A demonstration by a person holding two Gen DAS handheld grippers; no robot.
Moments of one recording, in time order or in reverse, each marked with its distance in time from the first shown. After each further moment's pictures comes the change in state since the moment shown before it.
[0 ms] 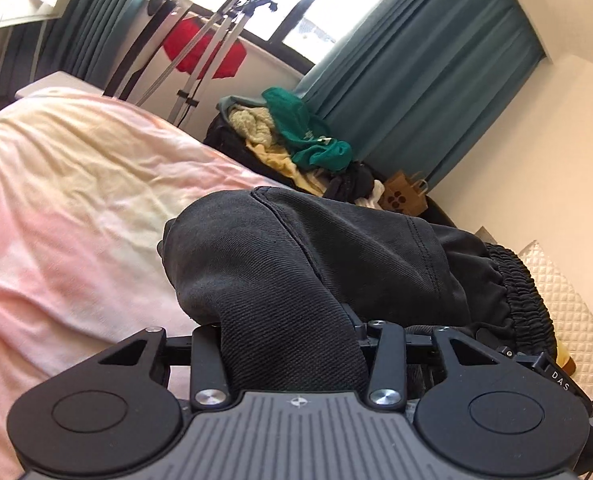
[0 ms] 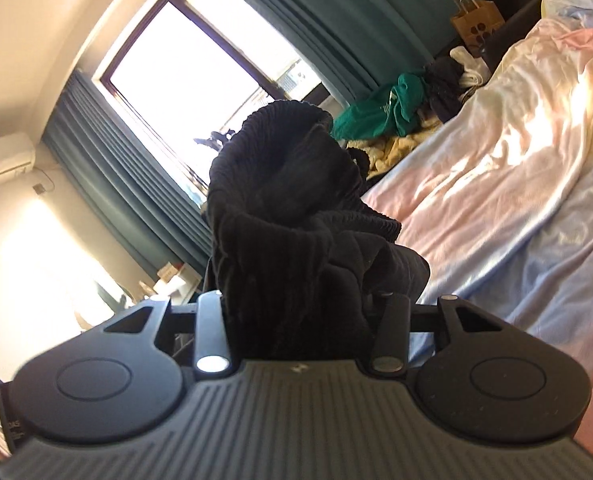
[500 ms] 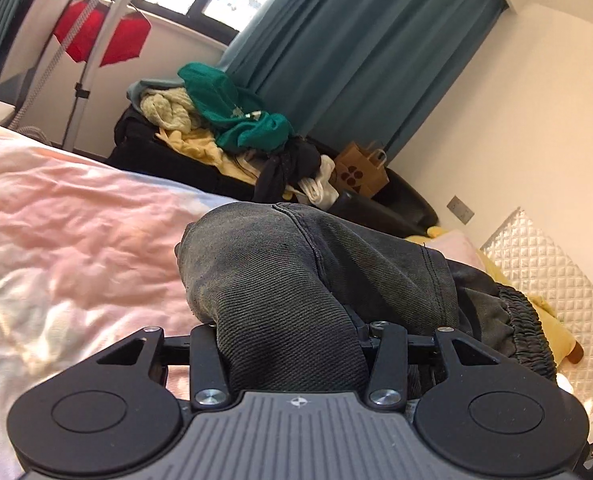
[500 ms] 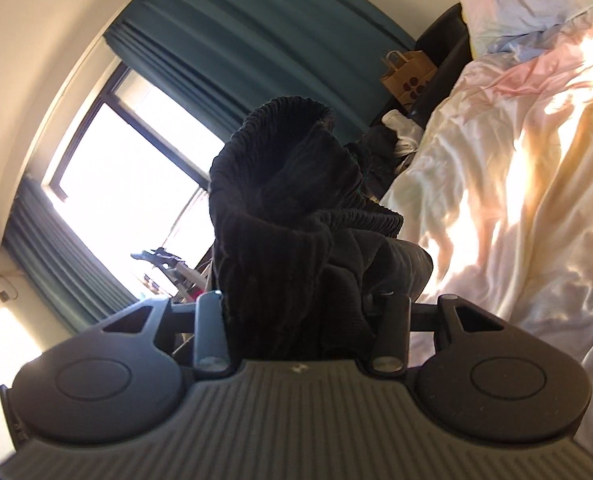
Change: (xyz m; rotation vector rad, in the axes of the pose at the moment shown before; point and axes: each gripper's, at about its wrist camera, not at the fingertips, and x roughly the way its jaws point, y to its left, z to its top) left arm 0.280 -0.107 0.011 0.112 0.081 -0.111; right arm 0.049 -0.180 0.101 0.155 -0.234 -0.114
